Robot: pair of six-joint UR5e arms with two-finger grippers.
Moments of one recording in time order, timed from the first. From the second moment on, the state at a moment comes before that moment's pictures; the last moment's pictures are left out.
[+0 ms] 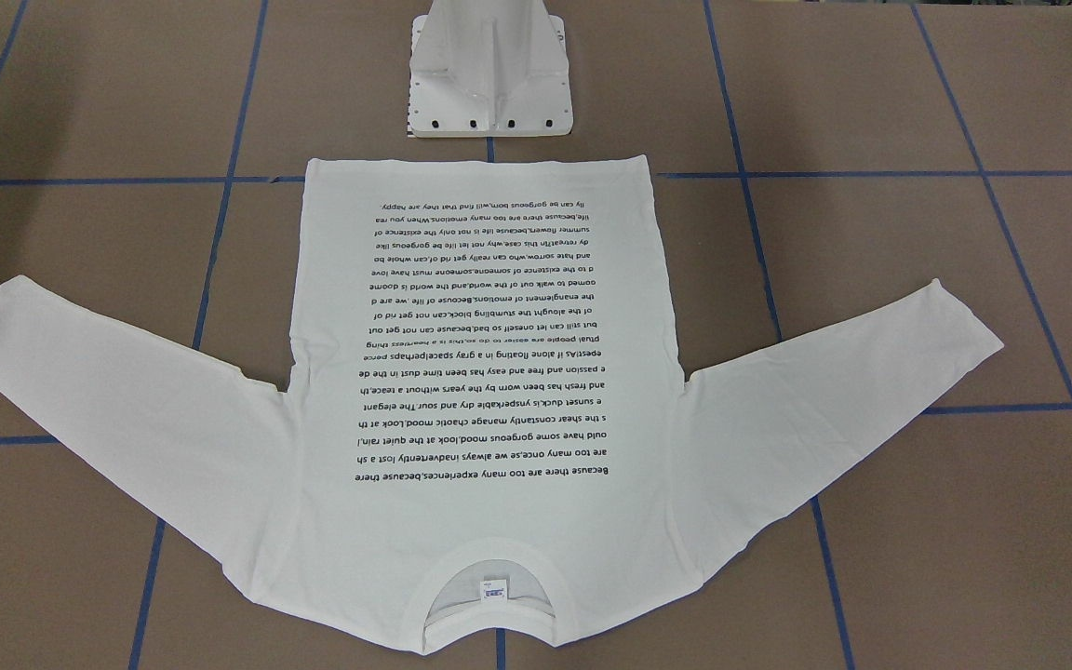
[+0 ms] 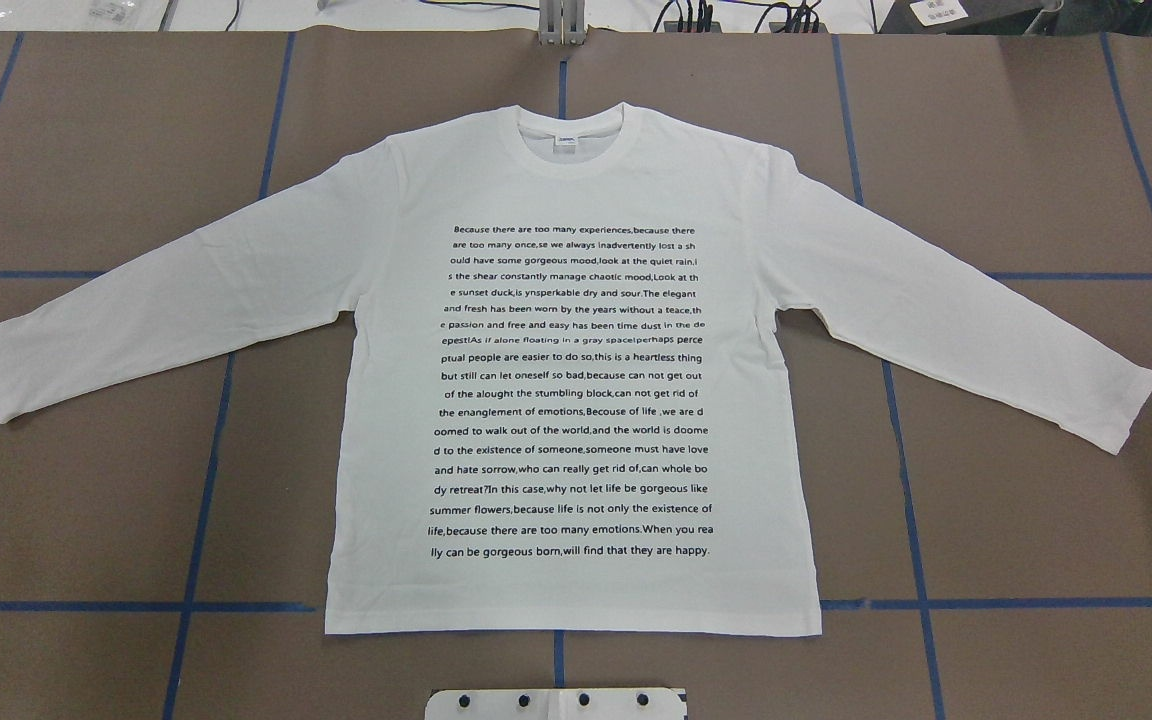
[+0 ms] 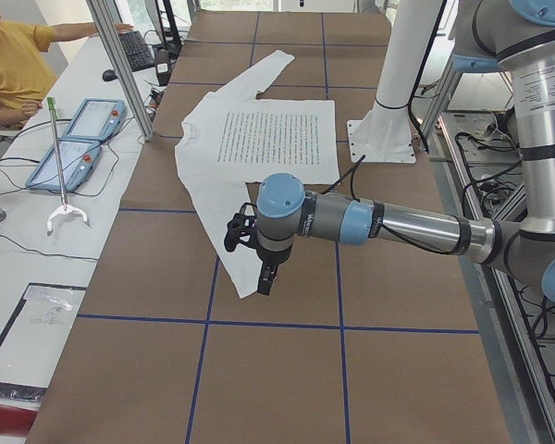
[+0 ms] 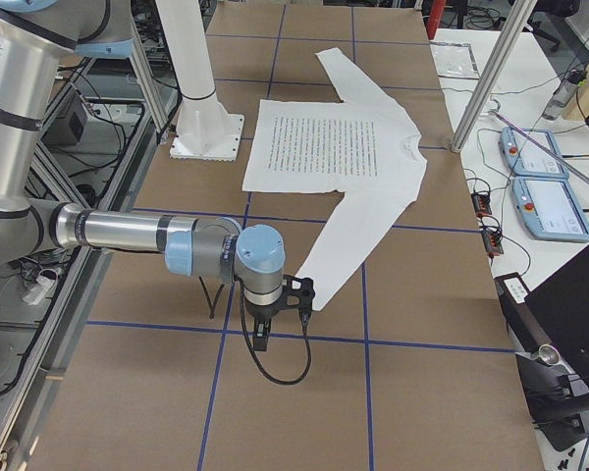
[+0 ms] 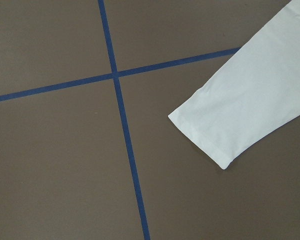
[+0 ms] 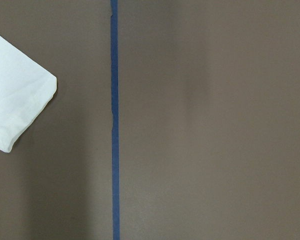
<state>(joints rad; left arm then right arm) -1.54 -1.33 -1.98 -1.59 -2.37 0.06 1.58 -1.94 1.90 -1.58 2.26 -0.02</state>
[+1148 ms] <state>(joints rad) -1.53 -1.51 -1.96 -1.86 -2.31 0.05 1.59 -1.81 1.93 -1.39 2.34 -0.01</state>
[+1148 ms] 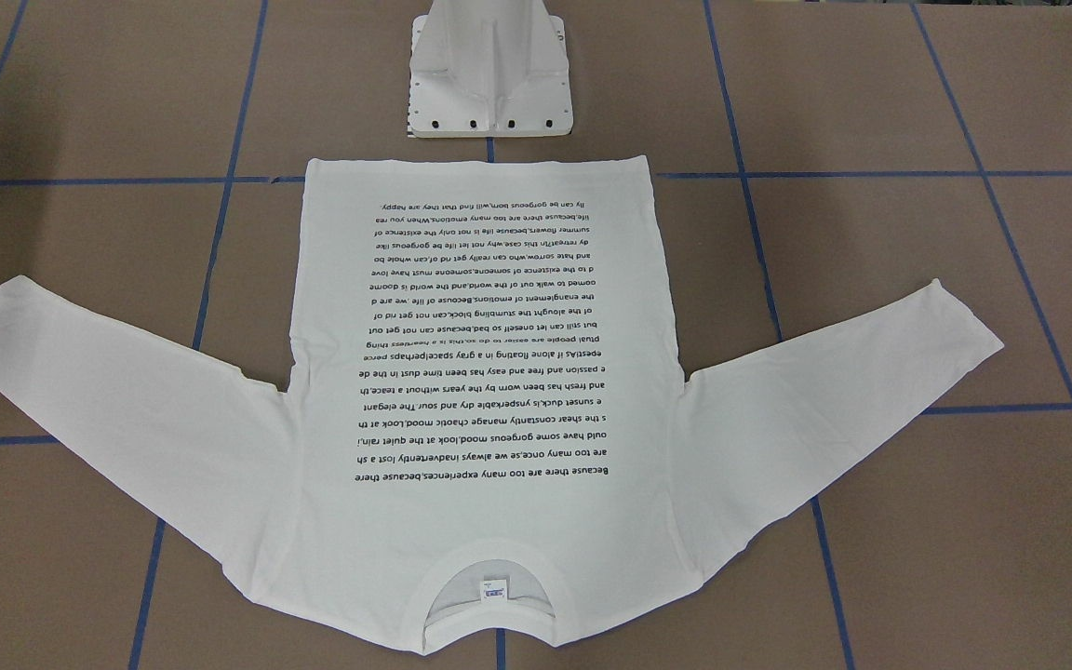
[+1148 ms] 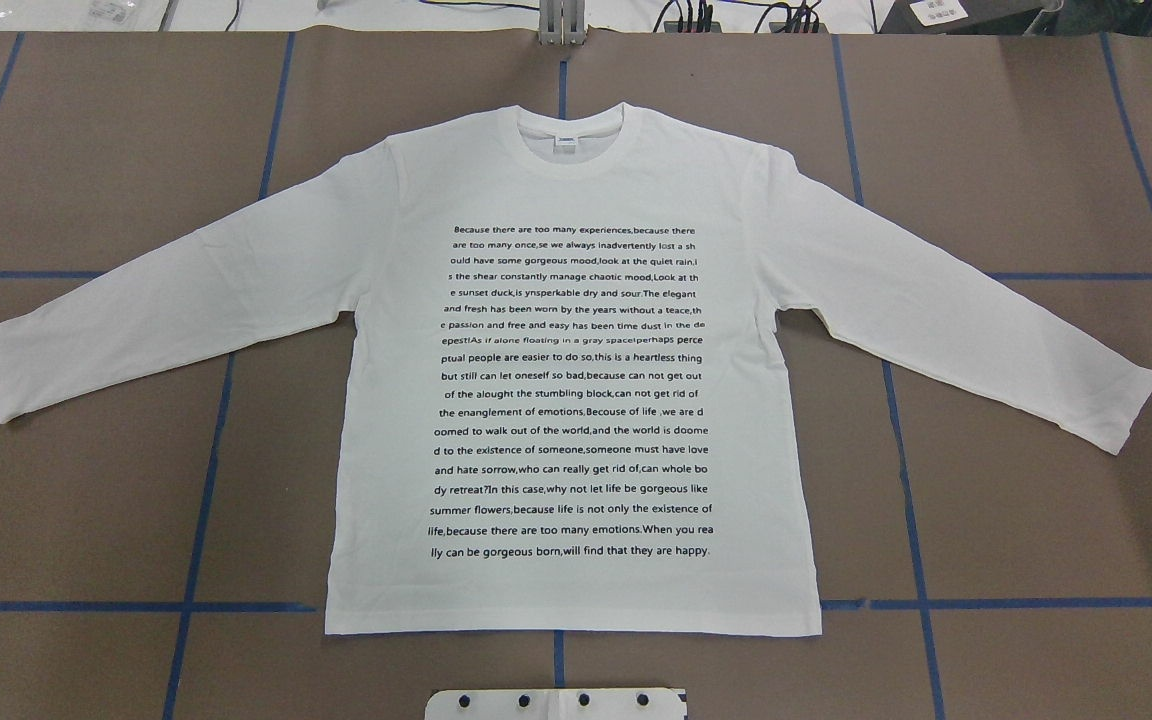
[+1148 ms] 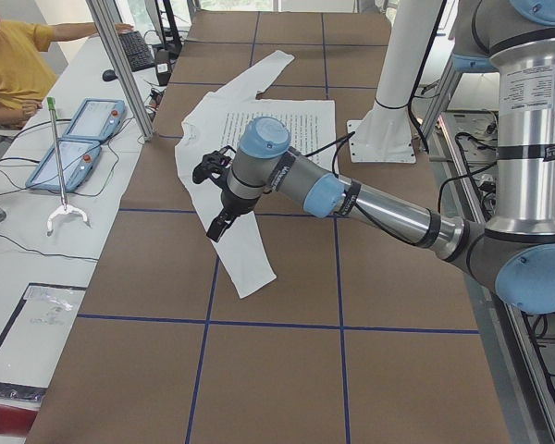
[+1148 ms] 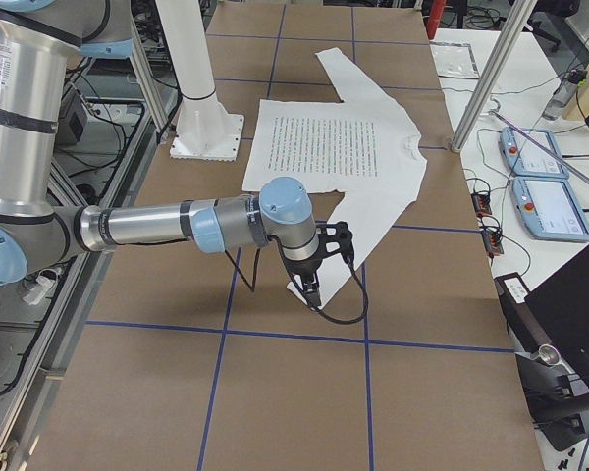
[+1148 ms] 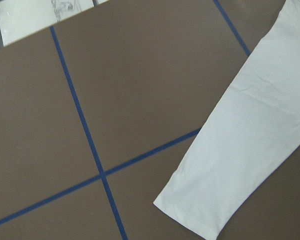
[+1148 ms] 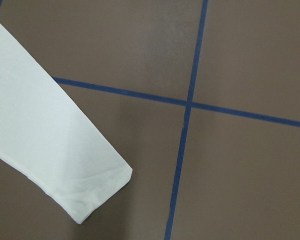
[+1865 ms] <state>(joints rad) -1.54 -1.51 -1.92 -1.94 -2.33 0.06 1.37 -1.81 1.68 -0.86 2.26 0.43</state>
